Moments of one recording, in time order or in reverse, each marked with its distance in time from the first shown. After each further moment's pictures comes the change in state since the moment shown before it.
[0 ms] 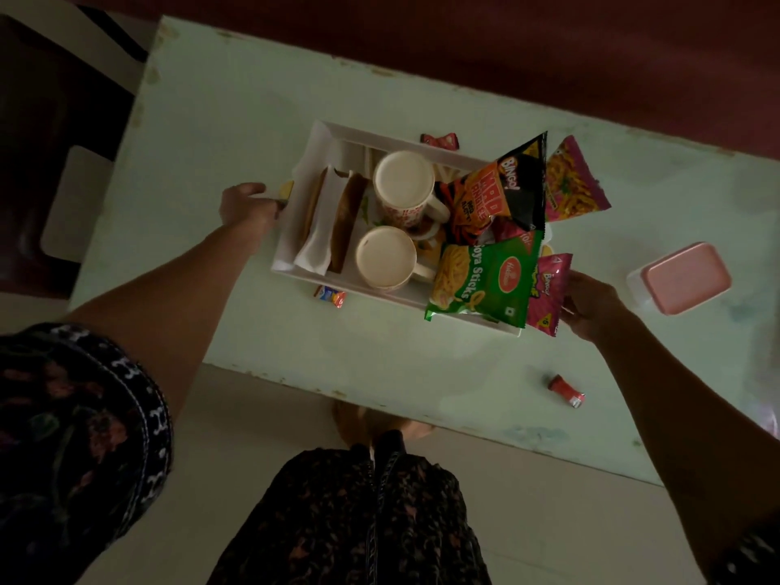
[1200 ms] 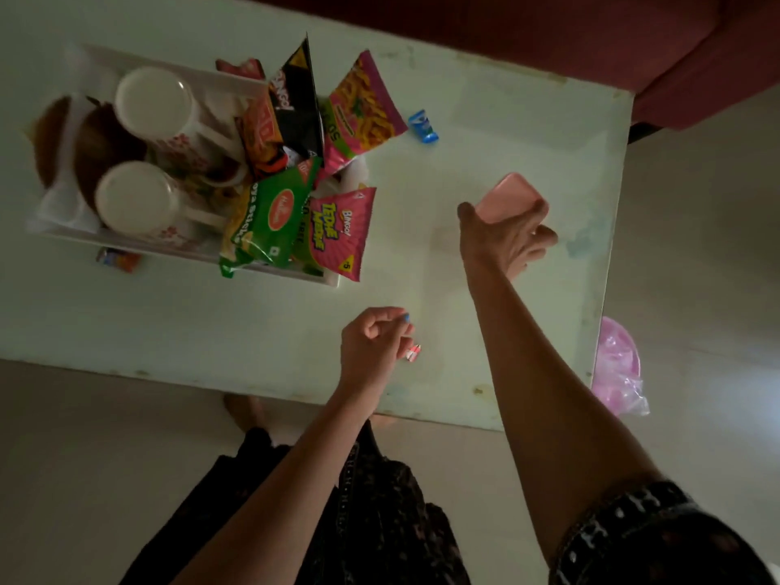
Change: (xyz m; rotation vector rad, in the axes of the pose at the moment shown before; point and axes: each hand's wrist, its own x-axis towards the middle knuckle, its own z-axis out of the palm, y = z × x) left_hand -0.379 -0.058 0.243 -0.368 -0.544 -0.075; right_hand 0.029 -0.006 -0.092 -0.286 0.620 -0.307
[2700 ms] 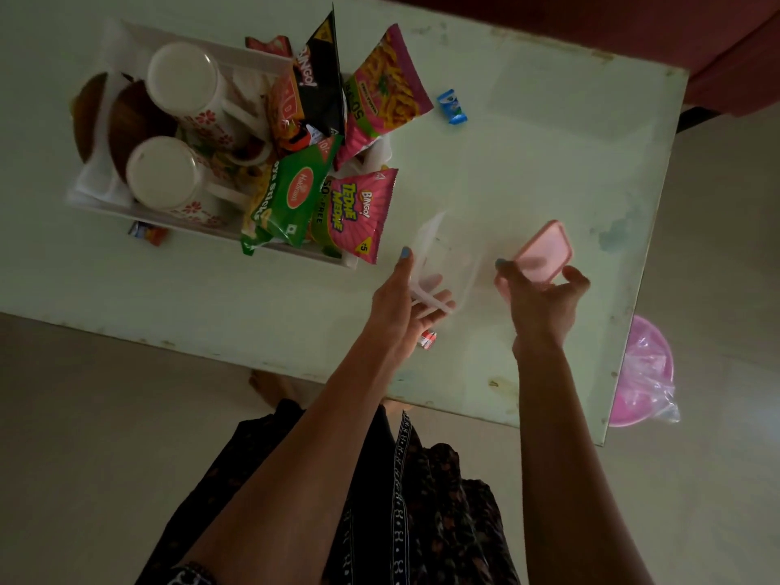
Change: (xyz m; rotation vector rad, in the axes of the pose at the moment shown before) left_hand 0.034 0.008 0.021 -0.480 -0.125 -0.348; right_hand -0.034 0.060 -0.064 0.228 -0.216 0.145
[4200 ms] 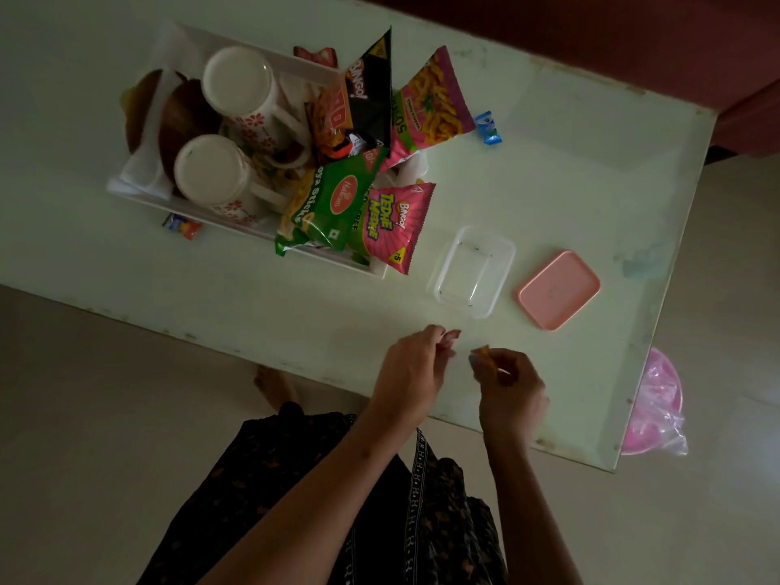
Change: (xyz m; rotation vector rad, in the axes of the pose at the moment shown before) left_hand -0.027 -0.039 -0.051 1.416 0.105 0.872; right_hand -0.052 0.085 0.003 -0.234 -0.073 -0.258
